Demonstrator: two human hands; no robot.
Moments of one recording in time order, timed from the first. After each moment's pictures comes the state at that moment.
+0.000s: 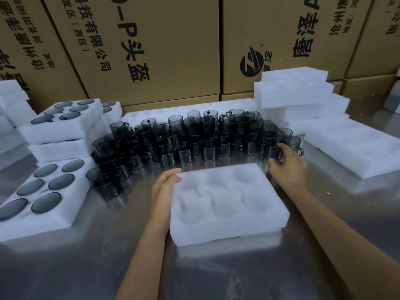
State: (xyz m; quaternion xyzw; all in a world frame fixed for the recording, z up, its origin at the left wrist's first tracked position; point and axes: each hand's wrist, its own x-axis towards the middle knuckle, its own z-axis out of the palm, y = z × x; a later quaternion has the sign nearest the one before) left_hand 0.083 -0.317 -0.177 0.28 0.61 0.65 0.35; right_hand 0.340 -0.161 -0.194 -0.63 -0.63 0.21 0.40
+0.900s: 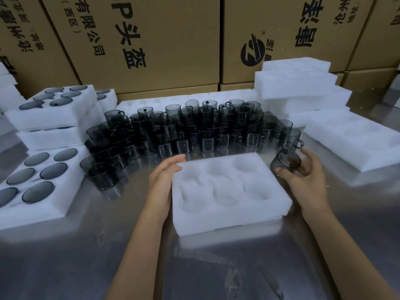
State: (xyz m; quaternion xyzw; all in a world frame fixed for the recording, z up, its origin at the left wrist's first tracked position) left_hand 0.087 -0.320 -0.168 0.29 0.56 0.66 0.40; right_hand 0.360 -0.231 -0.198 -0.51 -0.48 0.39 0.60
